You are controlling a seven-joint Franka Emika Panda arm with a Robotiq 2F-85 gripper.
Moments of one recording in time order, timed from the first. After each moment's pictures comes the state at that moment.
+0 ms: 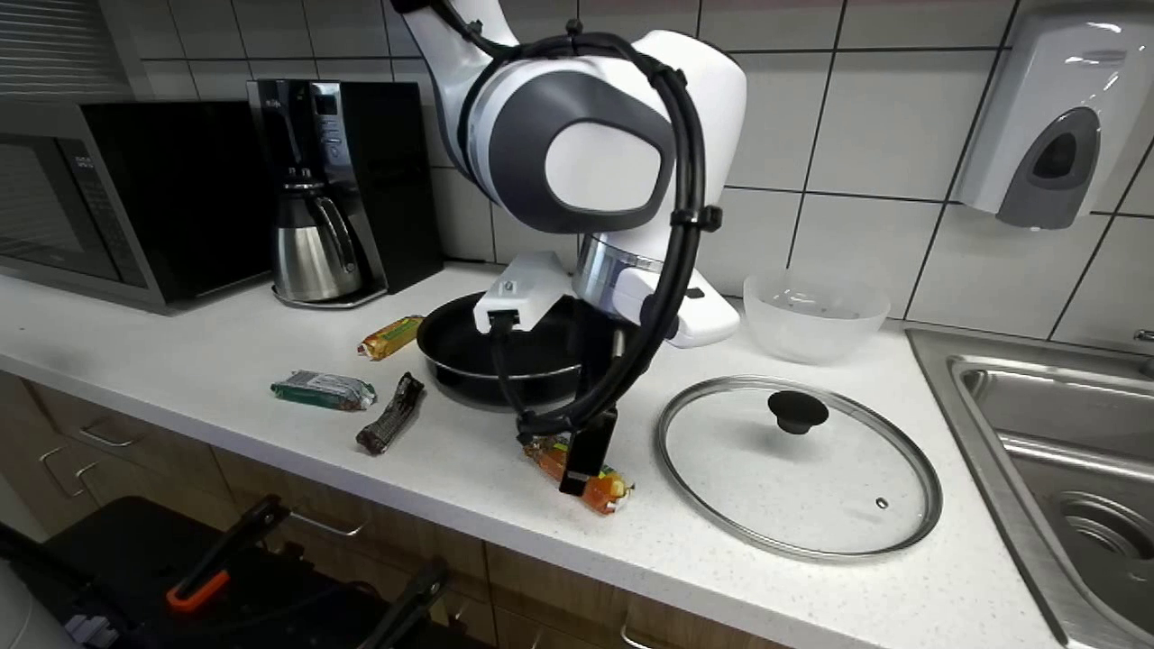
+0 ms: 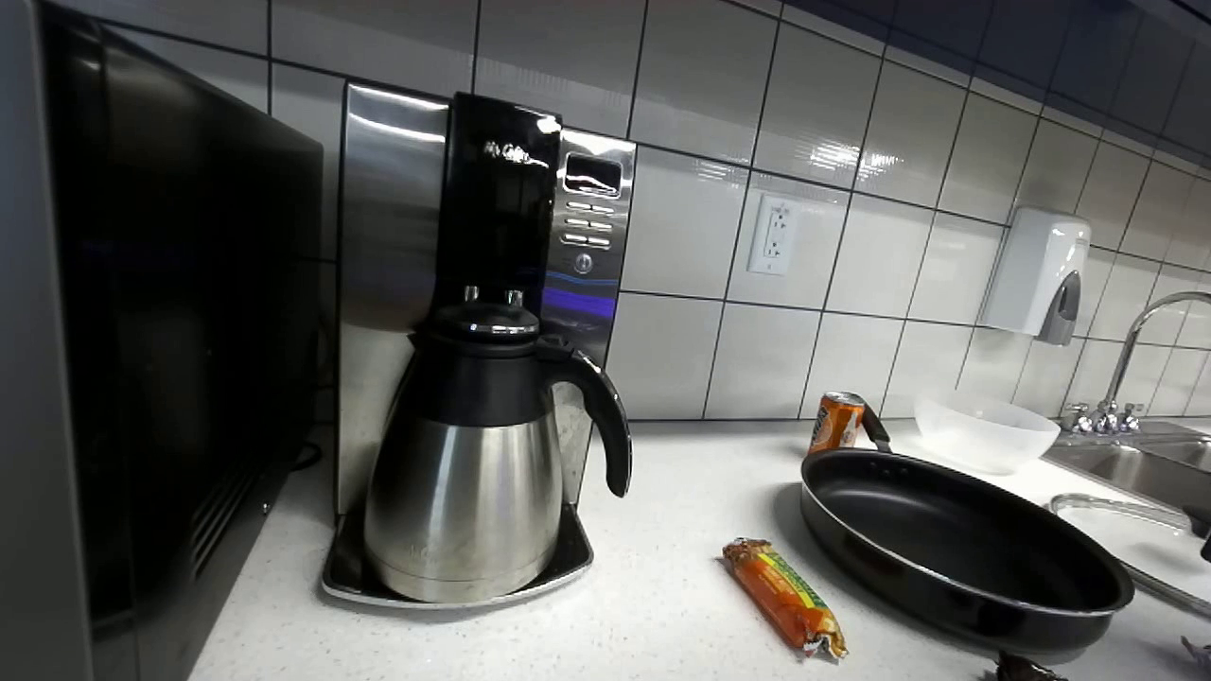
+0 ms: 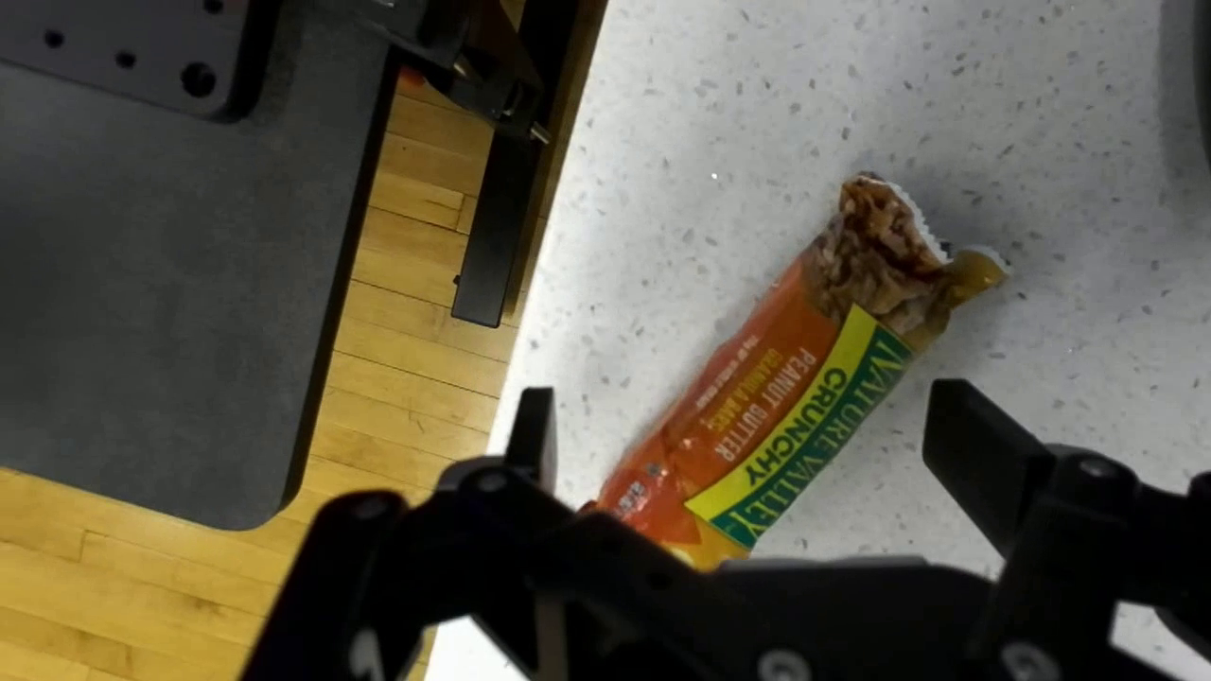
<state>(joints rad) -0.25 0.10 -0.33 -2.58 0.22 2.47 0.46</state>
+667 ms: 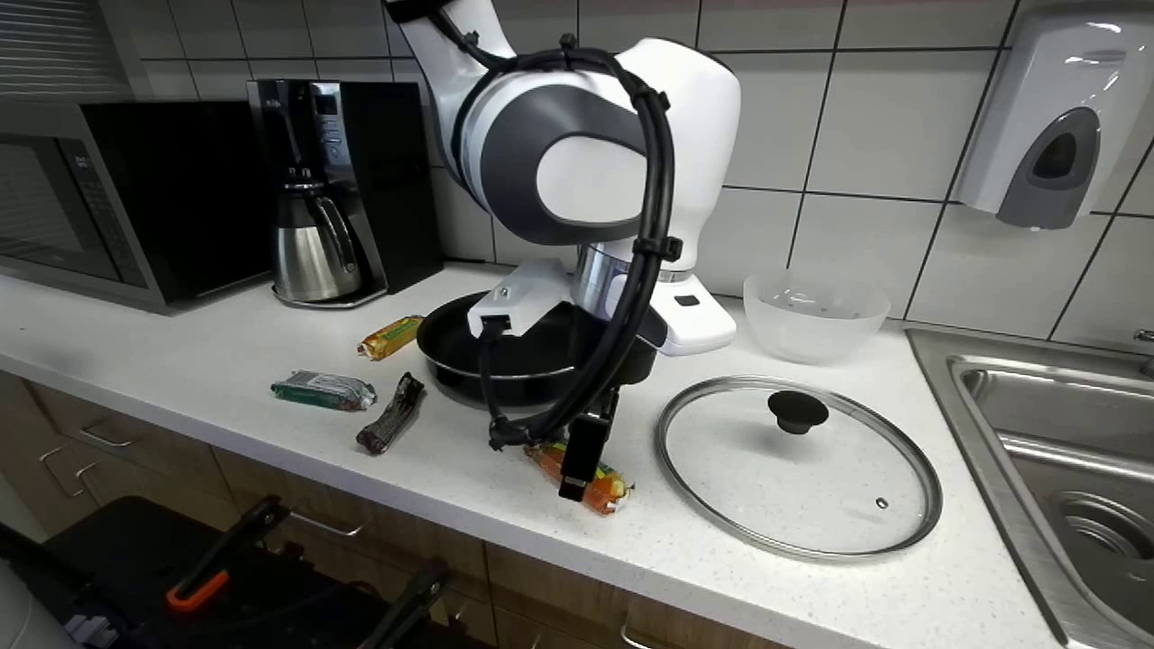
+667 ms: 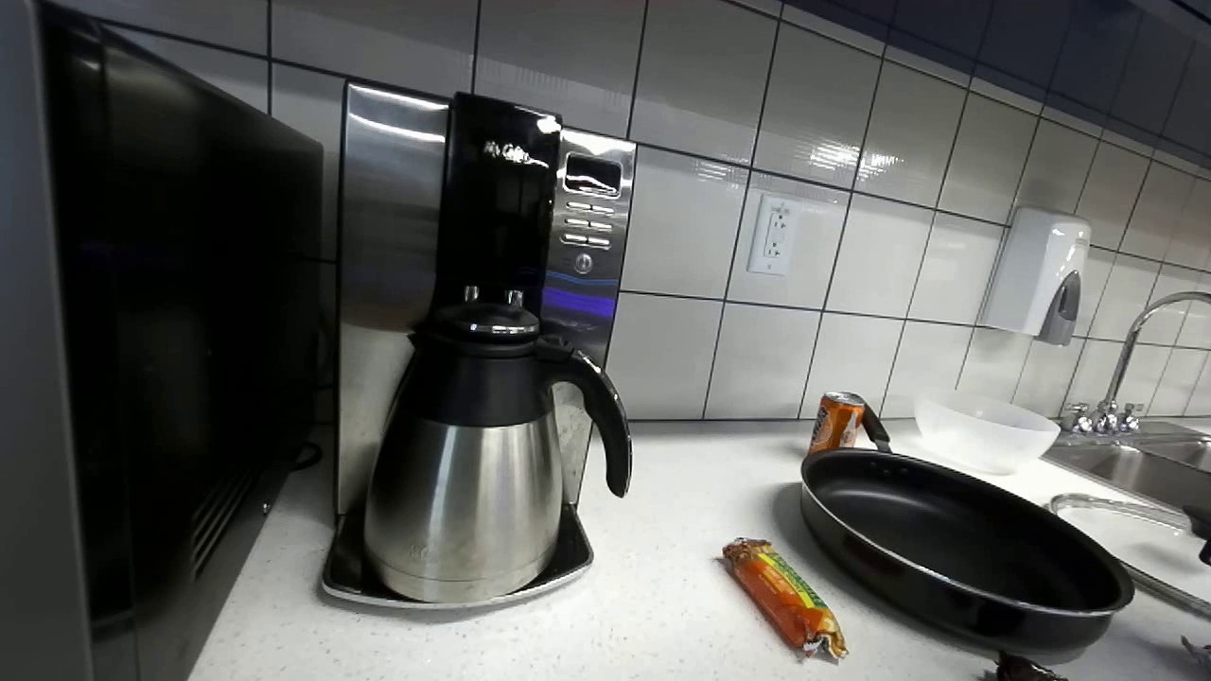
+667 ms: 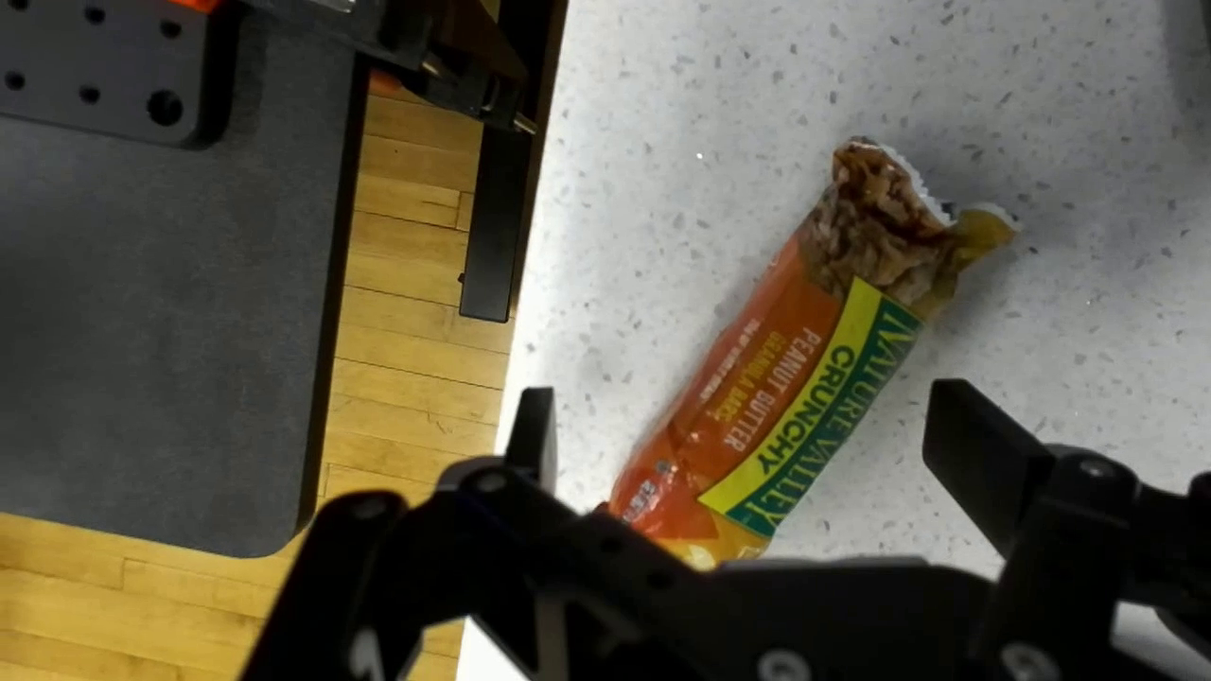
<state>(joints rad) -0.25 0.11 -0.33 -2.60 0.23 2.52 0.54</state>
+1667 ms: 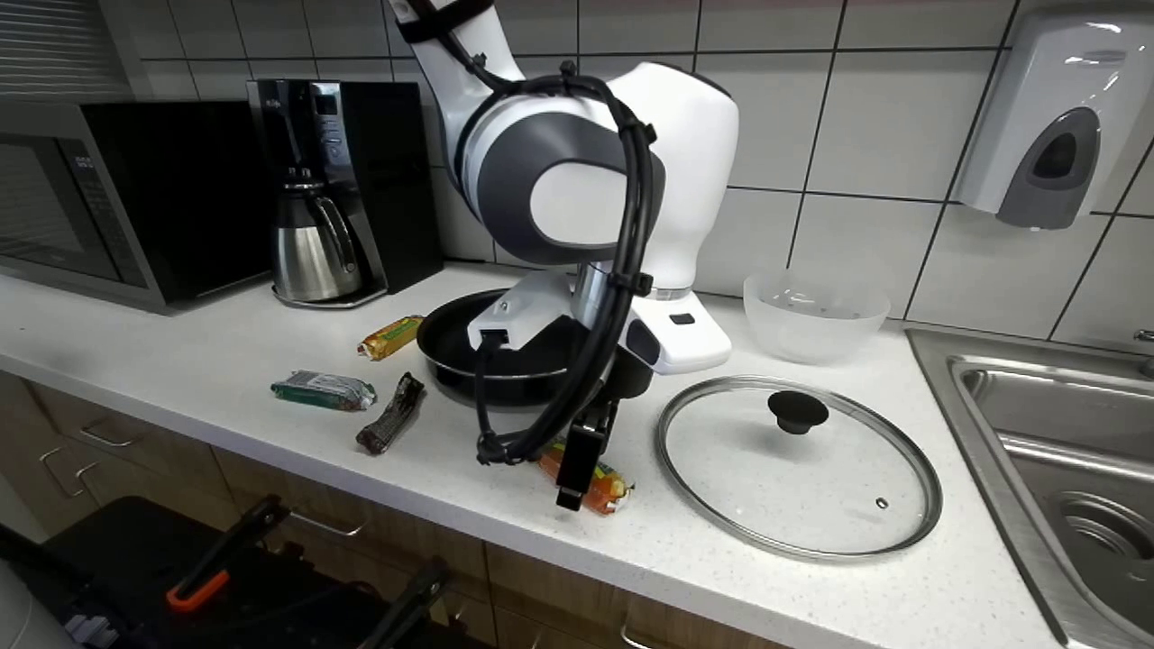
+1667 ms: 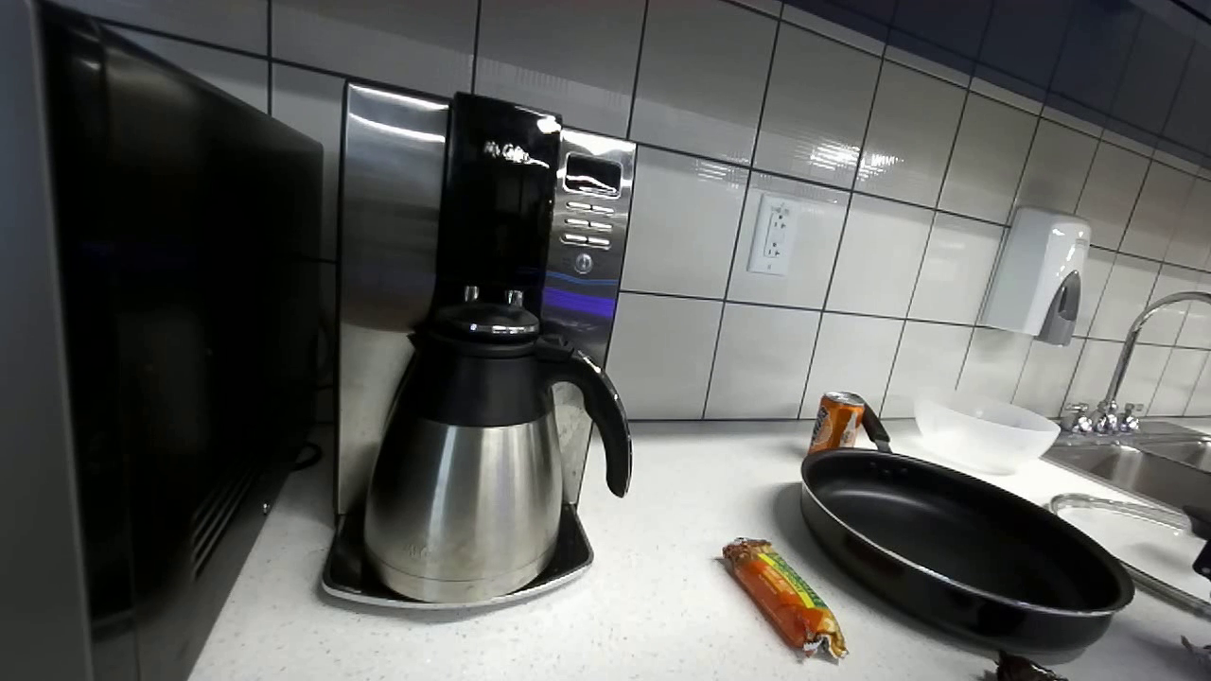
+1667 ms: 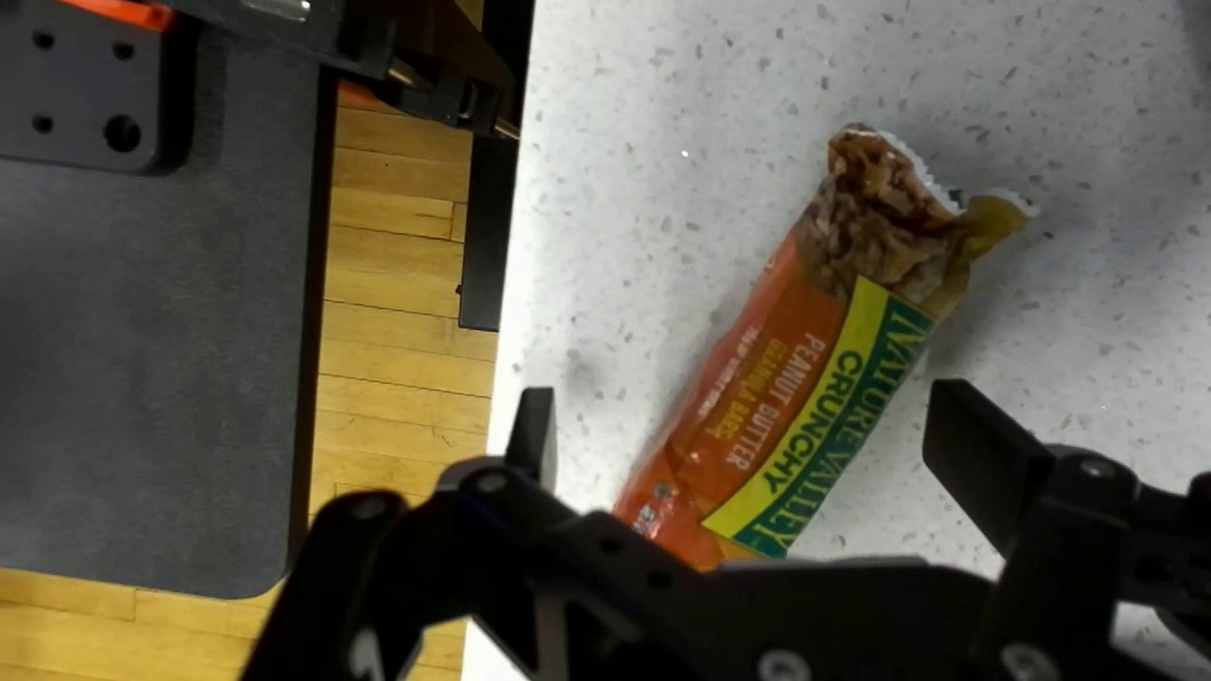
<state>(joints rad) -0.25 0.15 -0.32 -2.60 0.28 2.55 0.55</state>
